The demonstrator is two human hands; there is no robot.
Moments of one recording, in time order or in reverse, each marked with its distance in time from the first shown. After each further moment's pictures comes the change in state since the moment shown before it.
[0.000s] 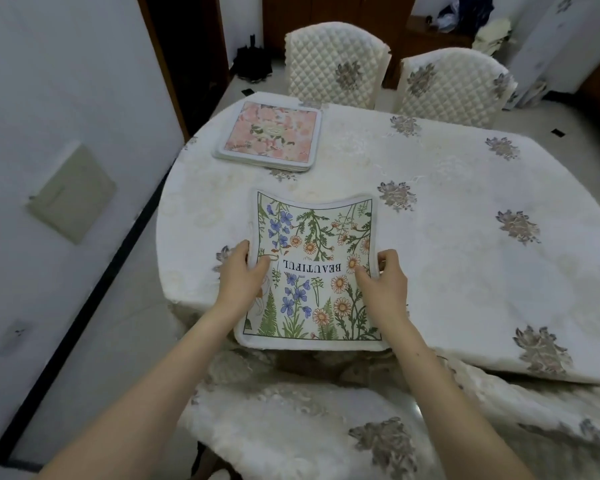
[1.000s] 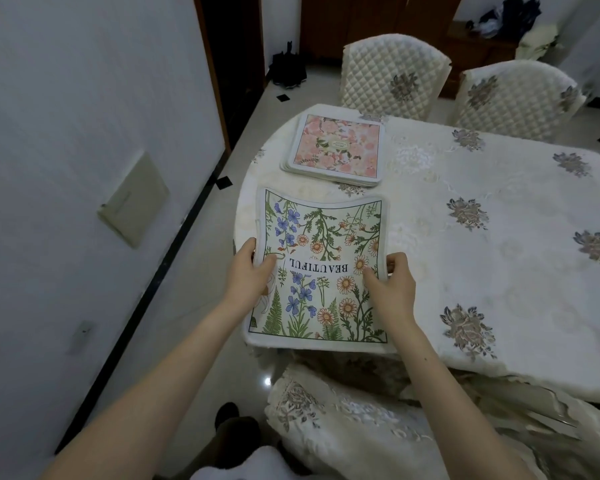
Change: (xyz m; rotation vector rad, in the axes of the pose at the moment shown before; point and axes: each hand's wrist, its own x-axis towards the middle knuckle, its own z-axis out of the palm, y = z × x) left_hand 0.056 -0.038 -0.167 -0.074 0.009 -0.072; right_hand -0.038 -0.108 0.136 0.088 -0.022 -0.011
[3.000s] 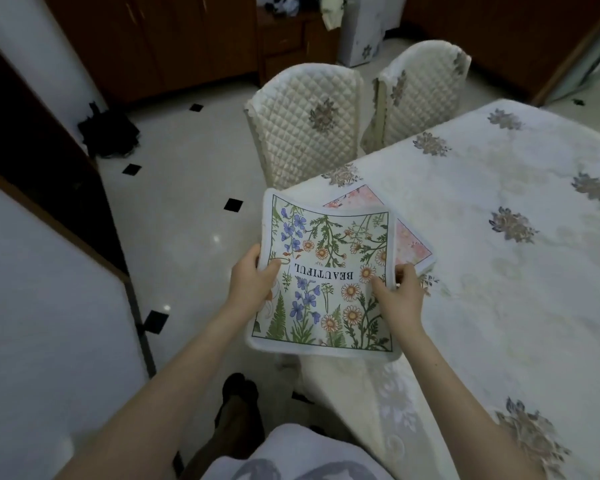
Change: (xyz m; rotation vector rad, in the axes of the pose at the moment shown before) left_hand 0.599 0.111 -0.052 0.187 -0.724 0.225; right_hand 0.345 -0.167 0.299 0.069 0.692 0.421
